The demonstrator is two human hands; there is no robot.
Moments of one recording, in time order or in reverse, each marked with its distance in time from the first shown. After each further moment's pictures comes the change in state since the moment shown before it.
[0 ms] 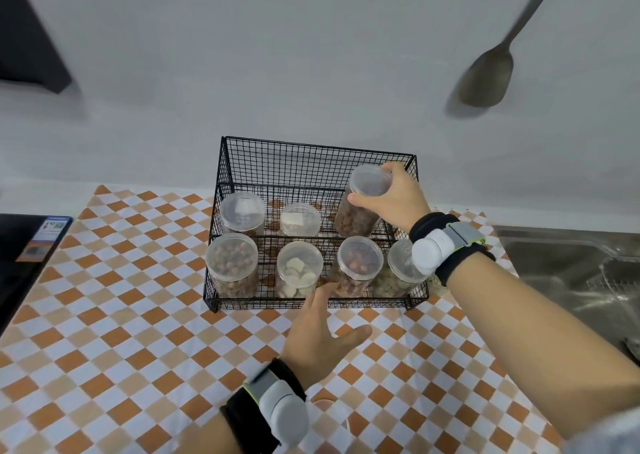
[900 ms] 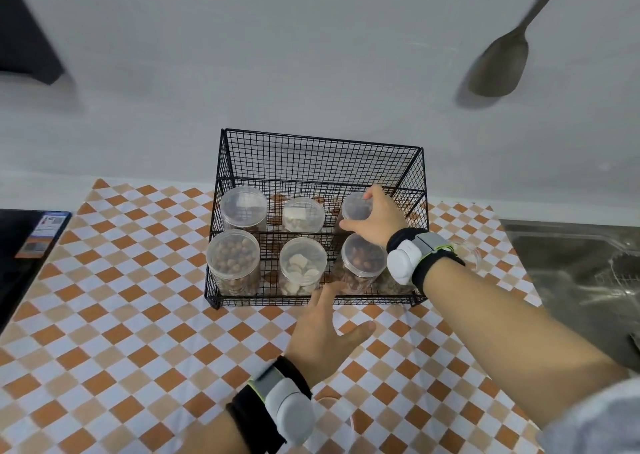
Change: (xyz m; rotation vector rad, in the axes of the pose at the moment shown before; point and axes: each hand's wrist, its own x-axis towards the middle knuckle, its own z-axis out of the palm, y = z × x) left_hand 0.009 -0.010 0.007 -0.016 -0.024 -0.004; right_hand 0.005 0.034 0.063 -0.115 -0.161 0.091
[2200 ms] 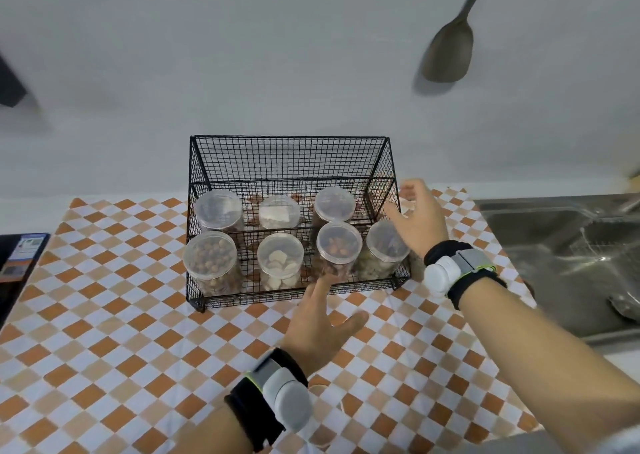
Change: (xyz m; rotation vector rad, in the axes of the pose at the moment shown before) left_hand -0.006 0.018 0.016 0.069 -0.037 -0.002; right_hand -0.048 0.087 -0.051 0.148 0.440 -0.175
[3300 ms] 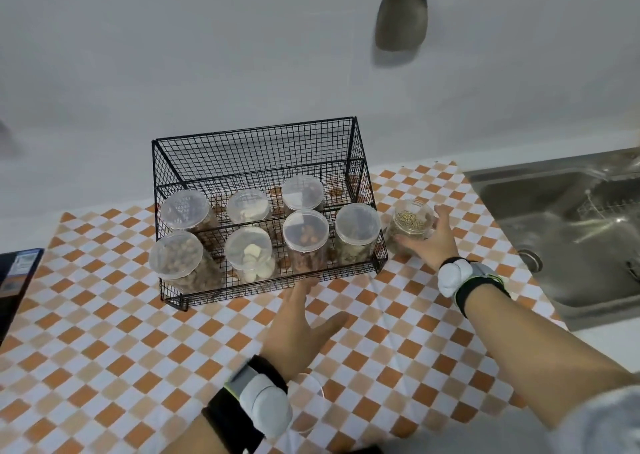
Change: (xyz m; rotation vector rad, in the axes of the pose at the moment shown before) left_hand -0.010 0.007 0.035 0.106 0.039 -0.072; right_hand -0.049 0.133 -0.016 0.305 -0.110 0.533
